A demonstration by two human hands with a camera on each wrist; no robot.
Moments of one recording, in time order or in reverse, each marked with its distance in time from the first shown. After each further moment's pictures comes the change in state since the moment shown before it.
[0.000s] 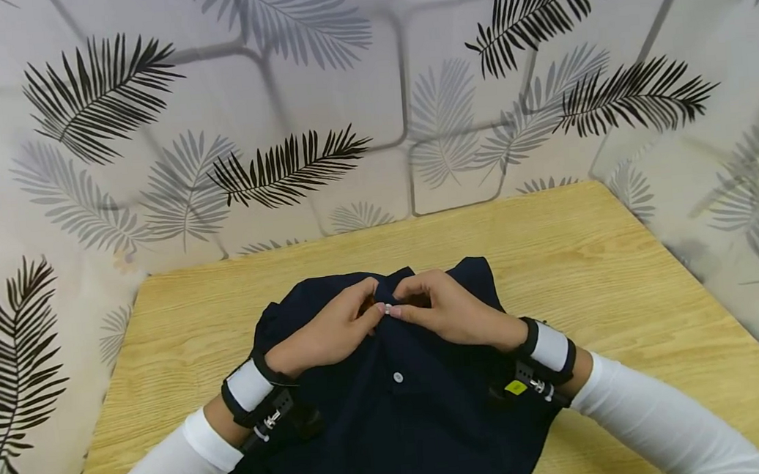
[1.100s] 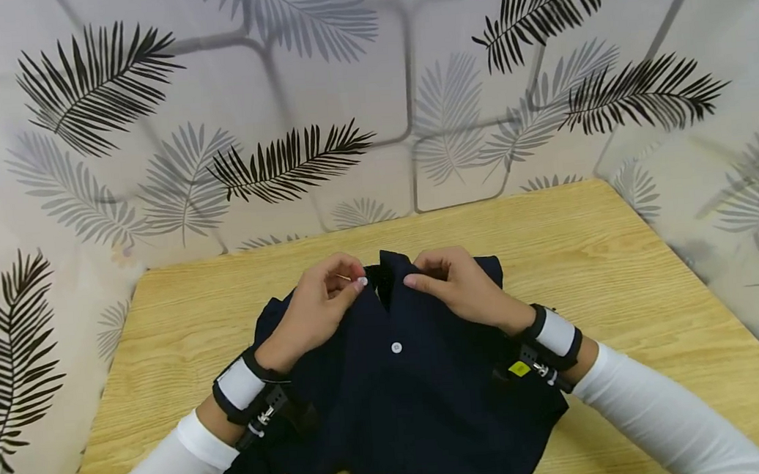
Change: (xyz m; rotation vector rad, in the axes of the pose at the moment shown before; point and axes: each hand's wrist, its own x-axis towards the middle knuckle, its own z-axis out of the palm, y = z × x) left_hand -0.003 -0.012 -0.014 -0.072 0.366 -0.007; right_hand 0.005 0.019 -0.018 -0.003 0.162 -0.068
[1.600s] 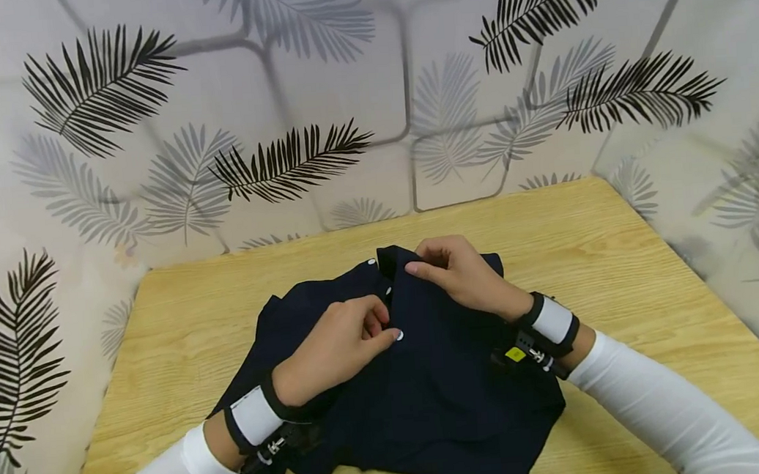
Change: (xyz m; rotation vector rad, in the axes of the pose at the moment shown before) left_hand -0.026 0.023 0.027 0.368 -0.170 0.000; right_hand 0.007 0.001 -0.008 -0.027 0.021 0.011
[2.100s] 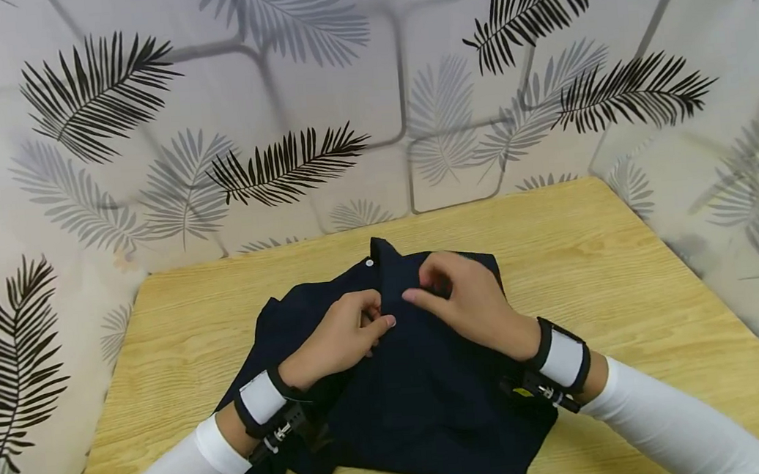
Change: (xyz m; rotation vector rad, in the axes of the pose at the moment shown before) left_hand 0.015 -0.014 0.009 -0.237 -0.080 -0.039; right_hand -0.032 -0.021 0.016 -0.380 0.192 -0.052
